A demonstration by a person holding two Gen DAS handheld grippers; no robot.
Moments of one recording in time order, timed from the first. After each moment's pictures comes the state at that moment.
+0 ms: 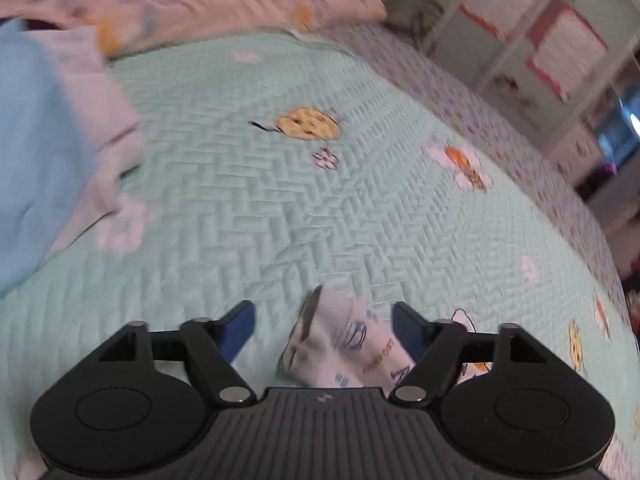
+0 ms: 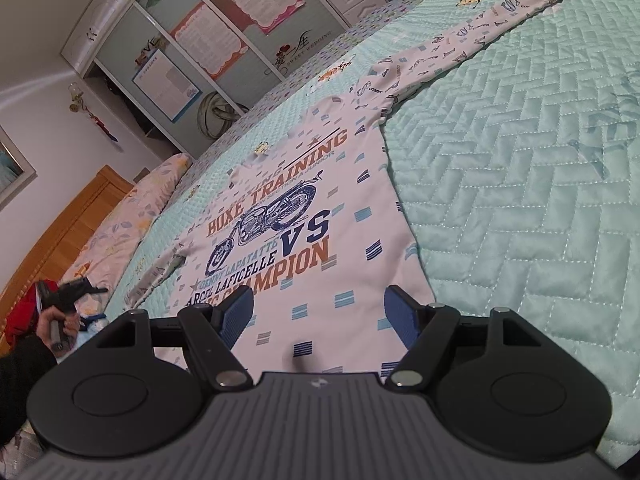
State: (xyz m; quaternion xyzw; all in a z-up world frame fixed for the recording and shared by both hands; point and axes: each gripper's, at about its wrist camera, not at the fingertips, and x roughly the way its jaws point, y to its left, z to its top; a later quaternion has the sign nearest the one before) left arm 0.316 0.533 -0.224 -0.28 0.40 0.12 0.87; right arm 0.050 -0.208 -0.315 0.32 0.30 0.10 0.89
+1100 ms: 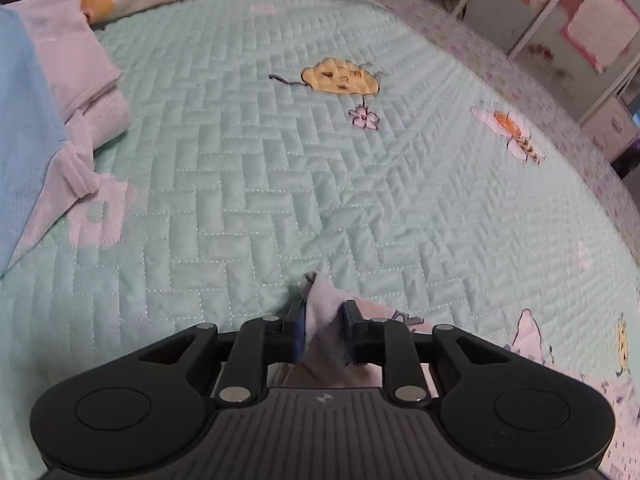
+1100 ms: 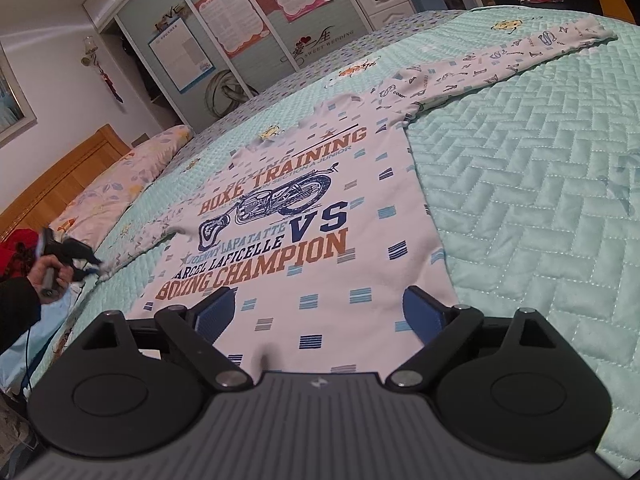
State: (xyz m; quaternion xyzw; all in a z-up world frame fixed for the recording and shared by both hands) left arm 0.348 0.543 -0.265 -0.28 0.42 0.16 0.85; right arm 0.053 -0.188 -0.311 0.24 0.30 0.11 0.91
